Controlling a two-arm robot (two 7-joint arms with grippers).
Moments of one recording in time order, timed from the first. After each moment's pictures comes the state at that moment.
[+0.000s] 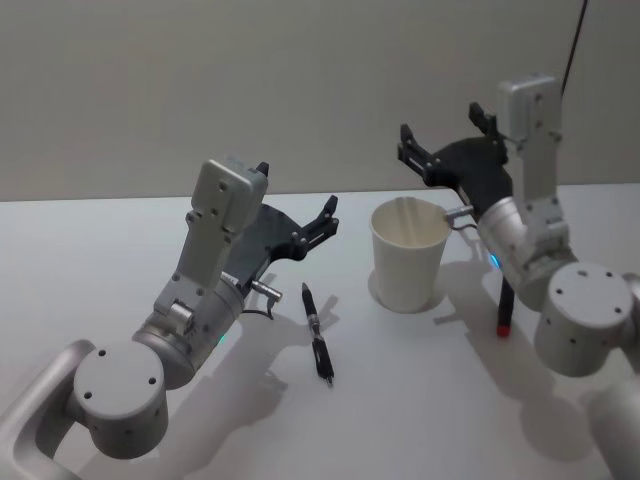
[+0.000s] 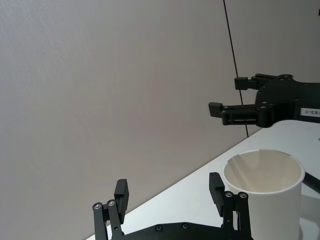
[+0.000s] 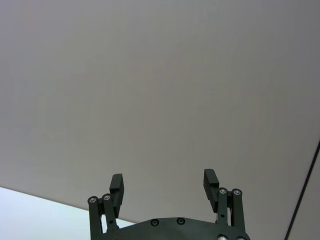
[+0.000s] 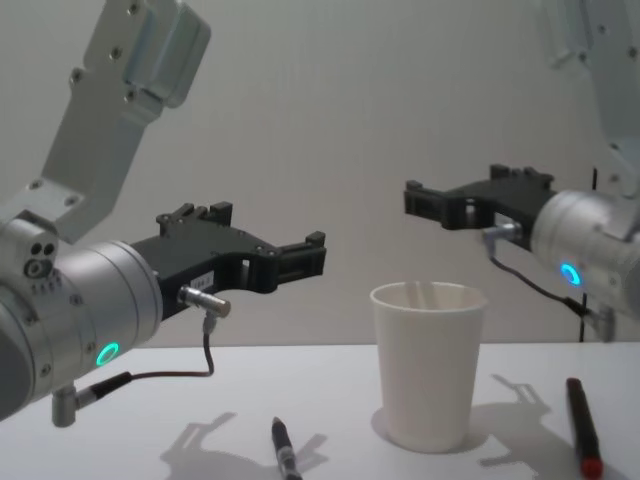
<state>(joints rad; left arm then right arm) -0.24 0.38 0.45 -1.63 -0.20 0.01 -0.01 0.38 0.03 -0.29 -1.36 -0.01 0.01 0.03</state>
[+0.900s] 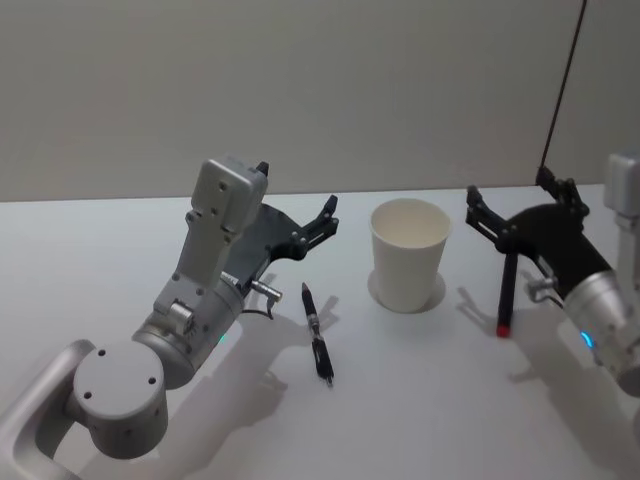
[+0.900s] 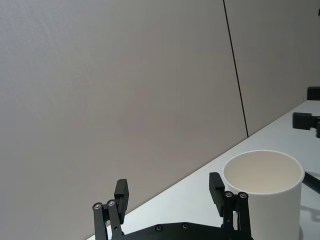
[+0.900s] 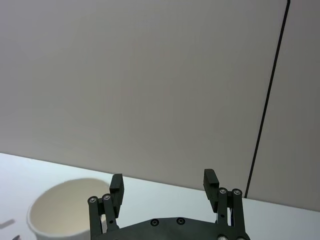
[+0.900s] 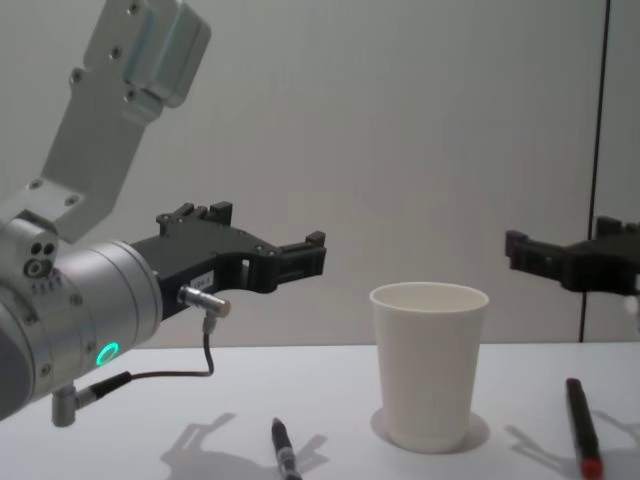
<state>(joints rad) -0.24 0.38 0.45 -1.63 -0.20 0.01 -0.01 0.12 0.23 -0.25 -1.63 0.19 0.03 0.05</state>
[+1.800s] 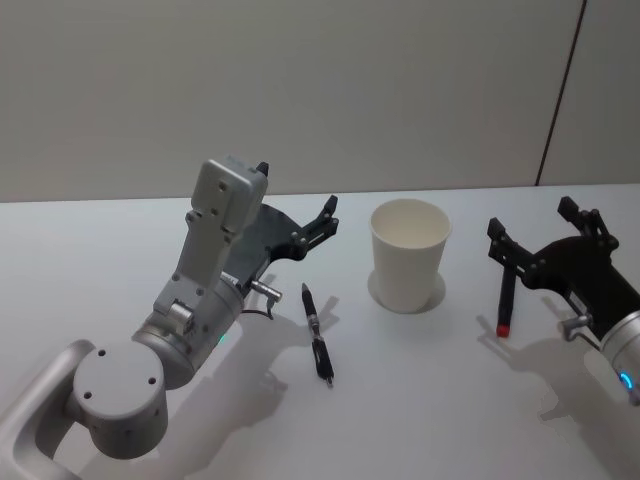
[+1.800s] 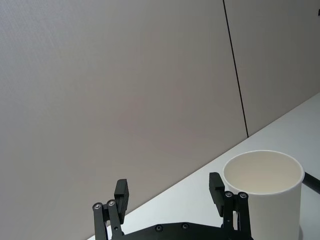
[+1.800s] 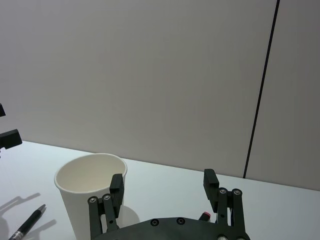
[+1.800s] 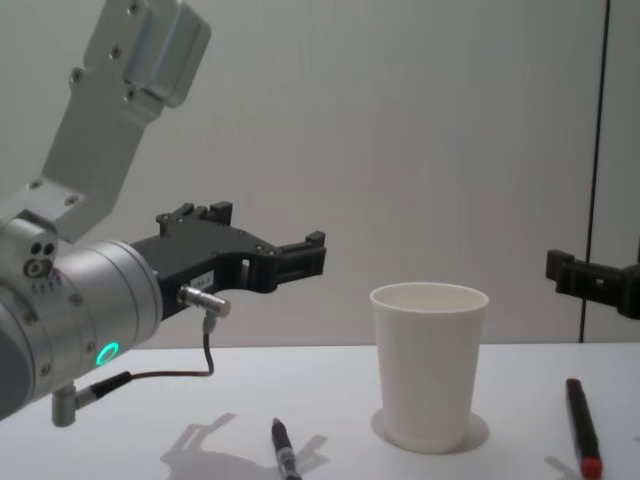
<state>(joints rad) -0.24 0.38 0.45 -1.63 -0.20 0.01 -0.01 -0.01 0.34 -0.23 -1.77 0.29 0.03 0.07</state>
